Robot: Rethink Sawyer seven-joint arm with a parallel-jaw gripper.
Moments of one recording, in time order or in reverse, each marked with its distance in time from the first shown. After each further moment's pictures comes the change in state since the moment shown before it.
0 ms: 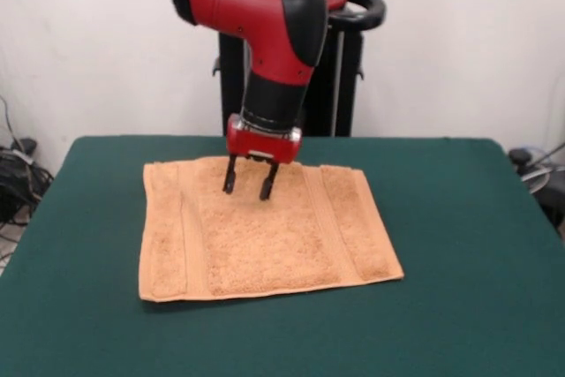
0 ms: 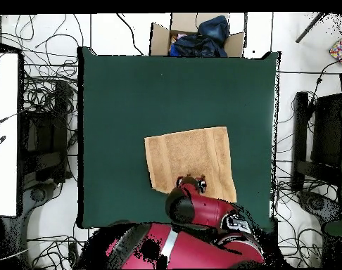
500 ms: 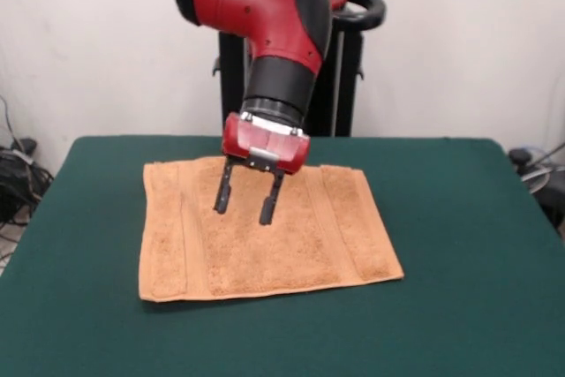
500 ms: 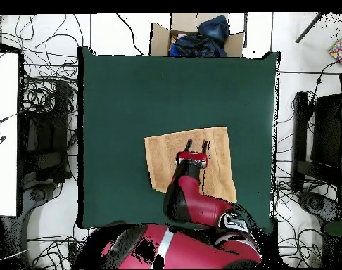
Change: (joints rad) arm 0.042 0.018 0.002 0.001 0.069 -0.568 0.000
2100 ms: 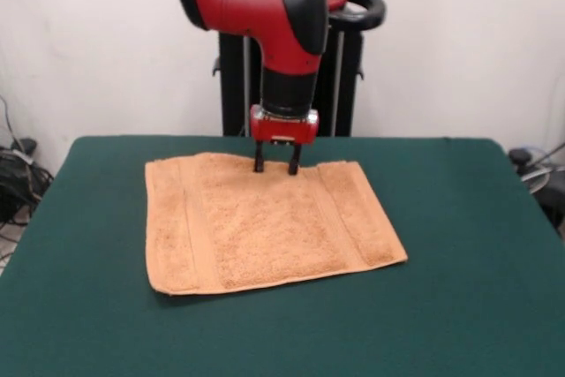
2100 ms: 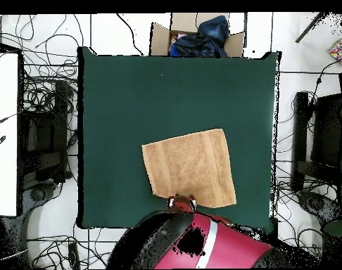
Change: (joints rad) arm -0.146 0.049 0.077 0.137 -0.160 0.551 0.021
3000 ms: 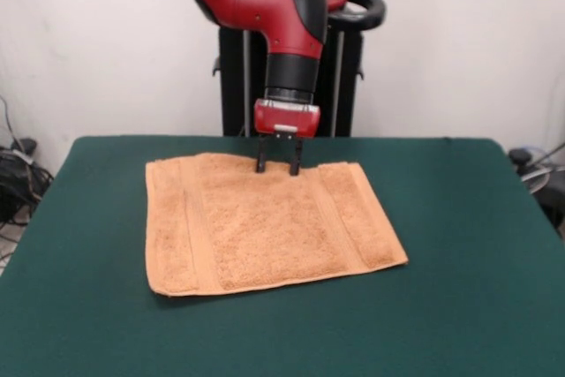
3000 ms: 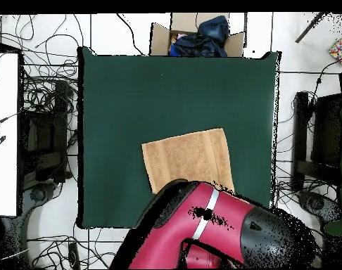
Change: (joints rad) arm -0.024 0.260 -0.080 0.087 -0.024 -0.774 0.036
